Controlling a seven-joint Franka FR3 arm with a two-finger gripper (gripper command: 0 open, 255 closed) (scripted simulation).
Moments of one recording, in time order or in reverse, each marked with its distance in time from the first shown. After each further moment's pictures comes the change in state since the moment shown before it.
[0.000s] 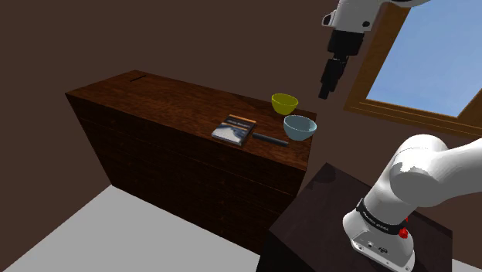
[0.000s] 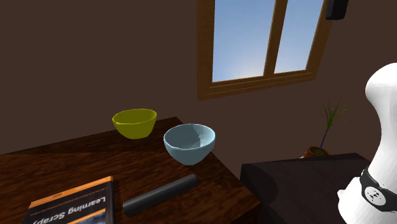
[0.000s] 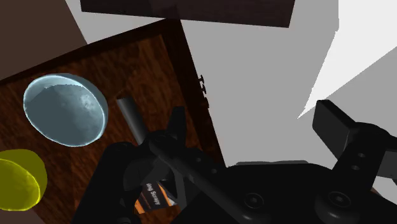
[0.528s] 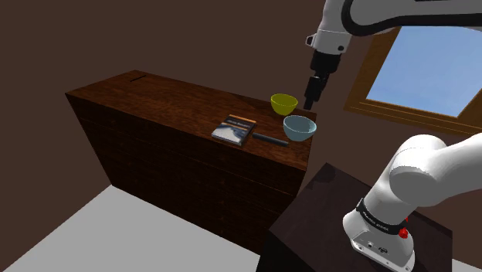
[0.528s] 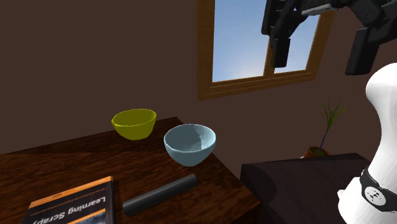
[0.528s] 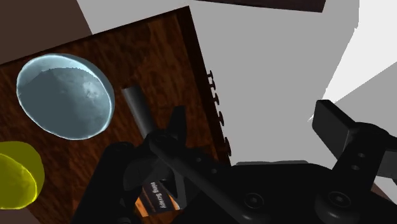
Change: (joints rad) arm -0.014 0.095 -0.025 -0.099 -0.047 0.197 -0.070
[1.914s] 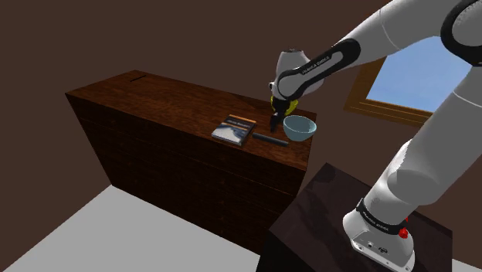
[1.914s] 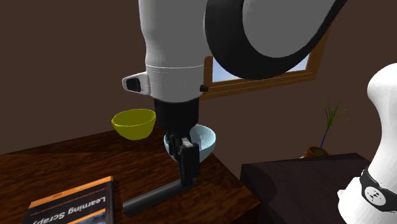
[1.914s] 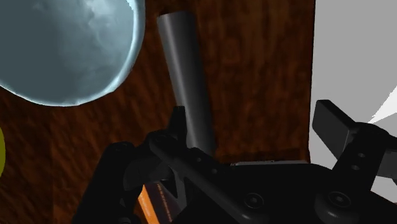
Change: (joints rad) arm -0.057 0.680 -0.088 0.019 -0.122 0.699 -0.181
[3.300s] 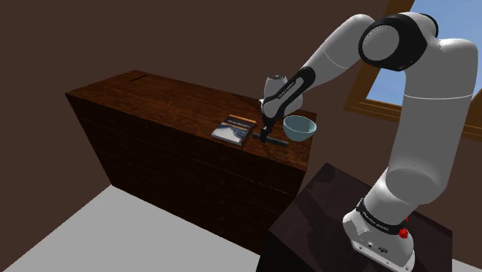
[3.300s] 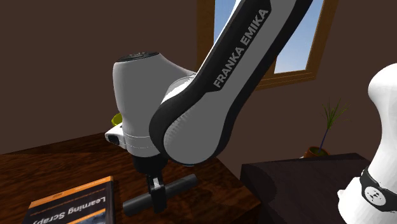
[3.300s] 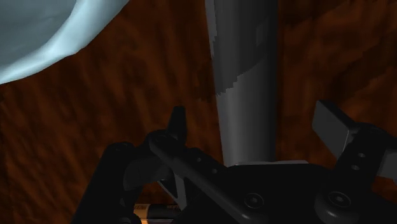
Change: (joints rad) arm -0.031 0.407 -0.016 0.182 -0.013 0.247 -0.056
